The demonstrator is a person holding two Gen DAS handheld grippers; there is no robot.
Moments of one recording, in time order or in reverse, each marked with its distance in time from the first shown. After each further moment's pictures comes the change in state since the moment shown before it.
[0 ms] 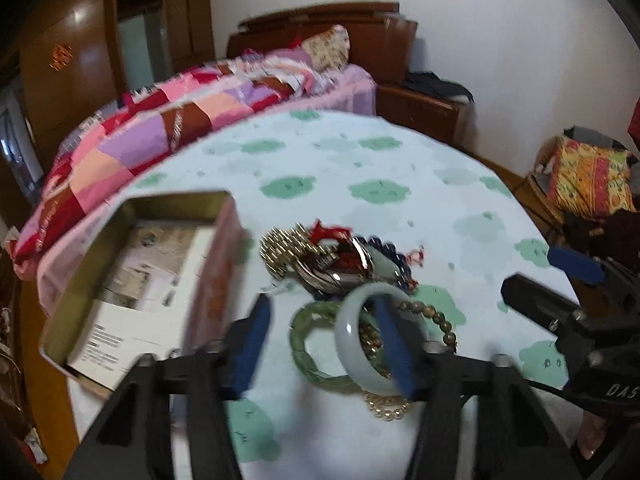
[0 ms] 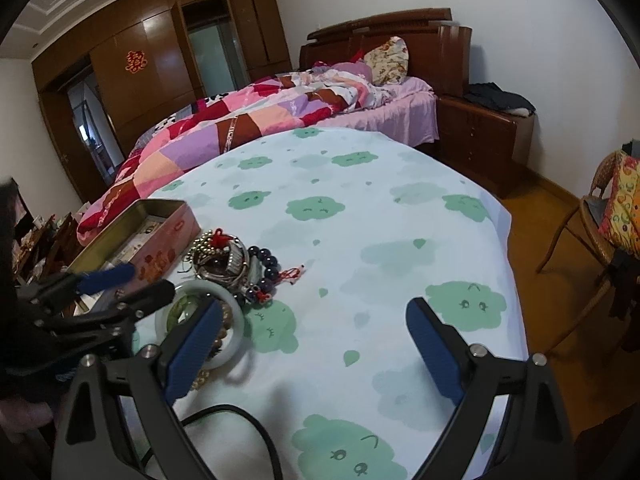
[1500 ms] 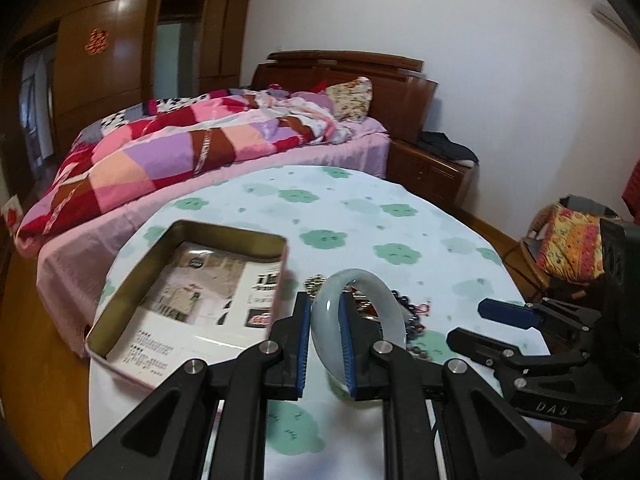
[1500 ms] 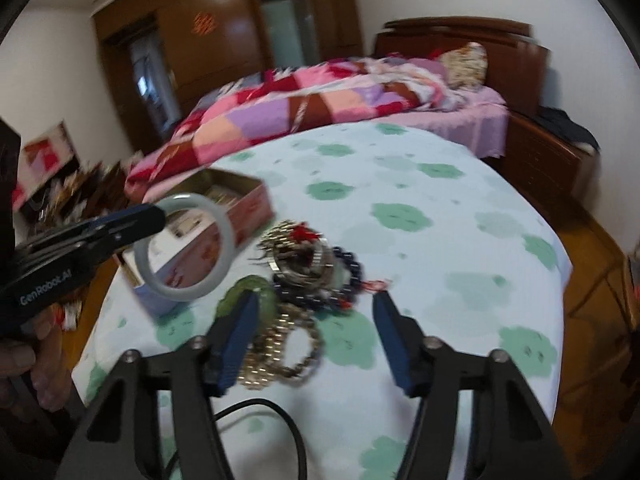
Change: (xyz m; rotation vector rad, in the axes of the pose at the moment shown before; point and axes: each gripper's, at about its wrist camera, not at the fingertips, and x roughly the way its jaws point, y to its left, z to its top) left arm -0.059 0.053 -0.001 -0.149 -0.195 -0.014; right arm 0.014 0.058 0.019 -0.233 0.083 0.169
